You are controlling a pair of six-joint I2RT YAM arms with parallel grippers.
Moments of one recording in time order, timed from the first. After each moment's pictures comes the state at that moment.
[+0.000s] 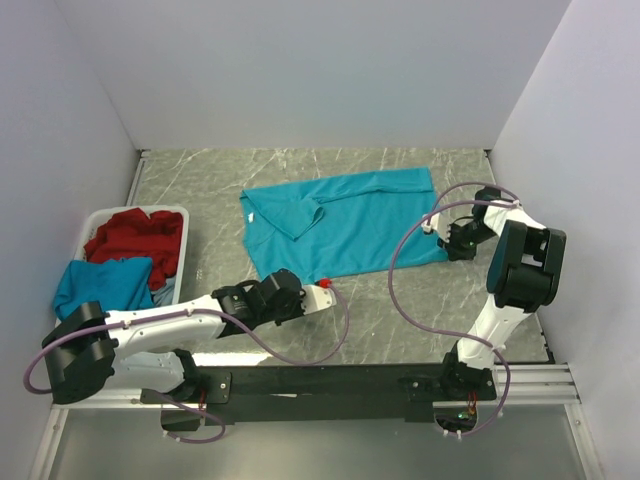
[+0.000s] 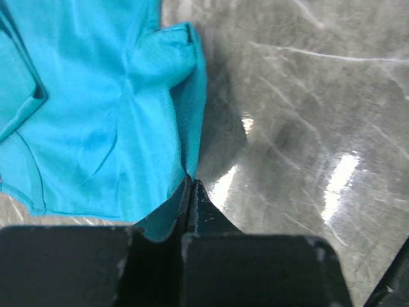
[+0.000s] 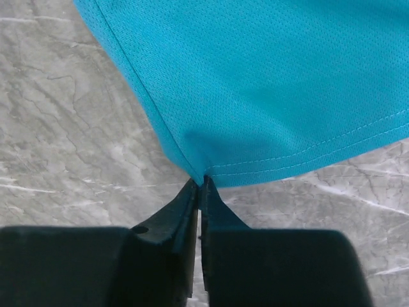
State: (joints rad) left arm -1.06 1.21 0.64 -0.22 -0.16 0.38; right arm -0.27 1.85 1.19 -0.84 -0.38 -1.56
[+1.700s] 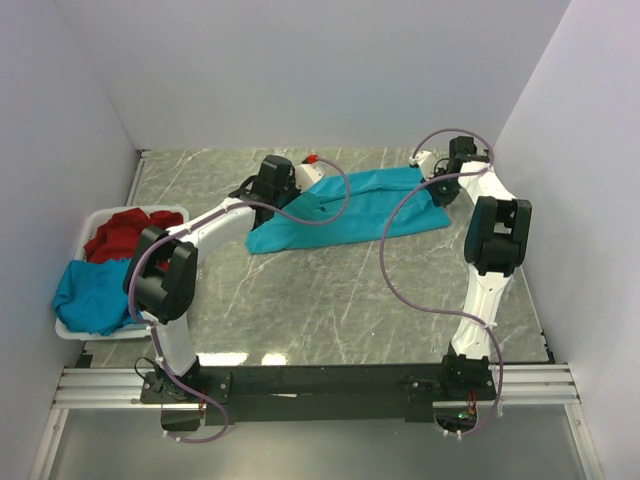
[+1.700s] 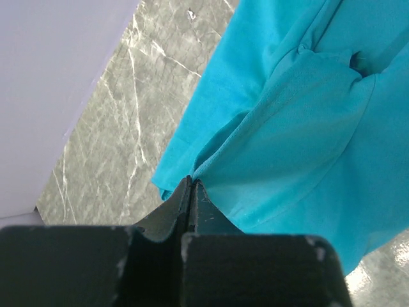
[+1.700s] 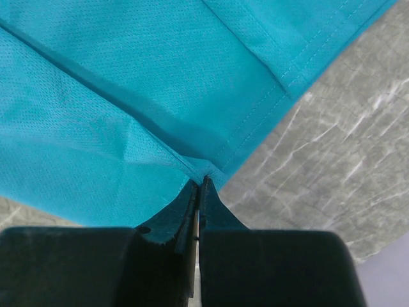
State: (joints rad) left arm -0.51 1.83 1.36 -0.12 -0.18 0.59; right arm -0.11 2.21 1.80 -0.72 -0.24 -0.92
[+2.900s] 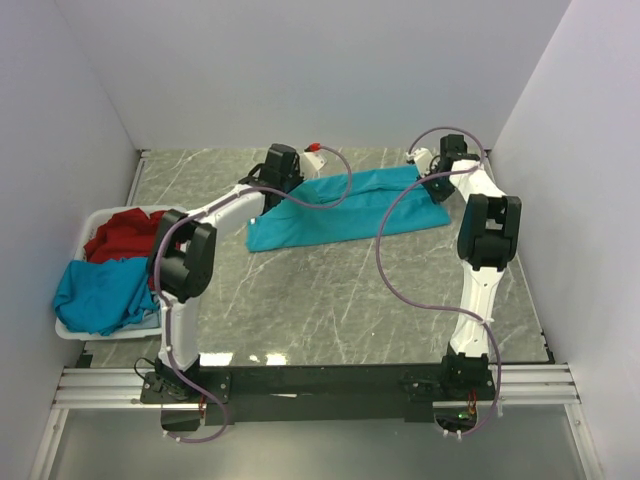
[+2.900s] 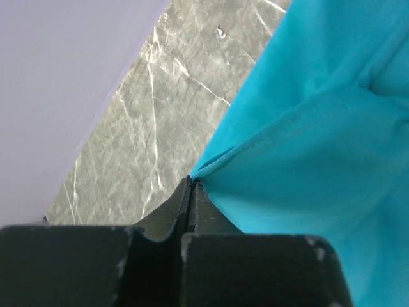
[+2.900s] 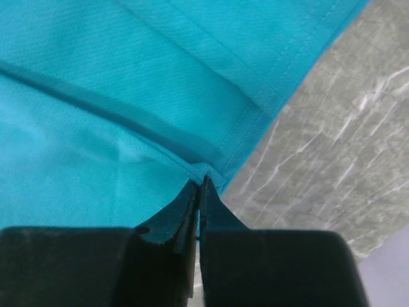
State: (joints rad) left arm -0.47 2.00 1.54 -0.10 -0.21 0.61; right arm -0.07 2.30 1.89 -0.70 -0.12 -0.79
